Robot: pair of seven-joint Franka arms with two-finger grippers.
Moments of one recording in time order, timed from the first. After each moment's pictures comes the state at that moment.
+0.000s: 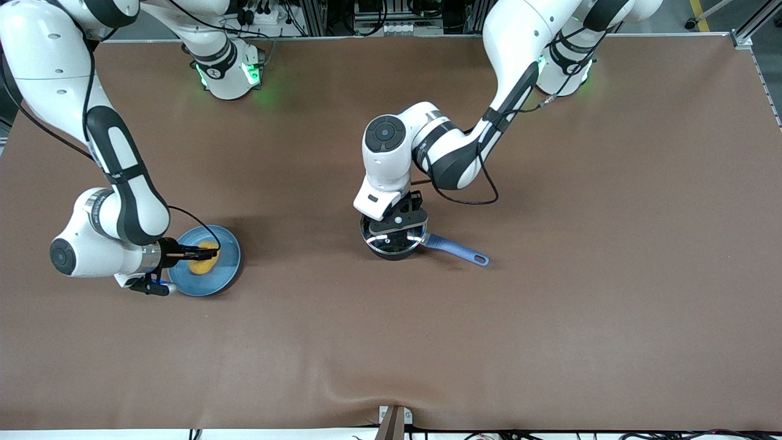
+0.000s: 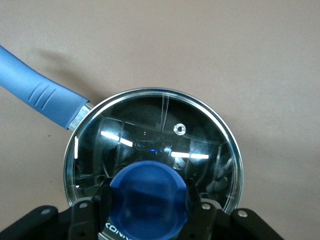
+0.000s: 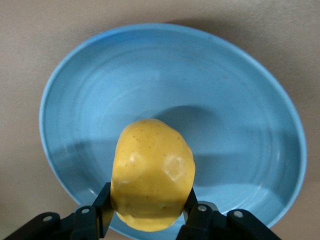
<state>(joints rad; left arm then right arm) -0.68 0.72 -0.19 -1.37 0.20 2.13 -1.14 -0.13 0.63 0.07 -1.75 0.25 2.06 -0.07</state>
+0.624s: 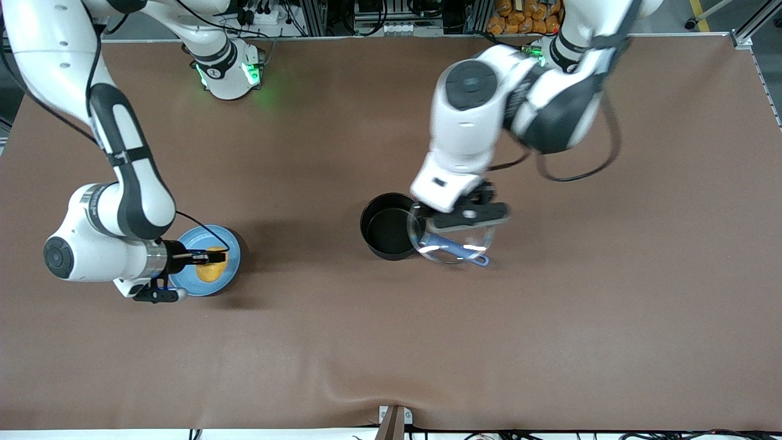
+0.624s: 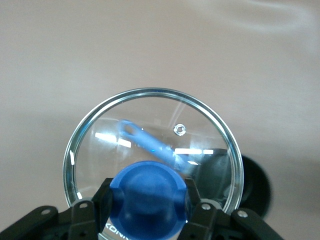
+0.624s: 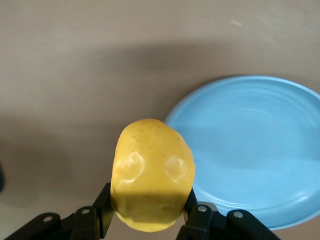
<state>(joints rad) -0.44 0.41 -0.18 -1.35 0.18 1.81 -0.77 0.00 0.55 0.08 -1.62 0.25 1.96 -0.05</state>
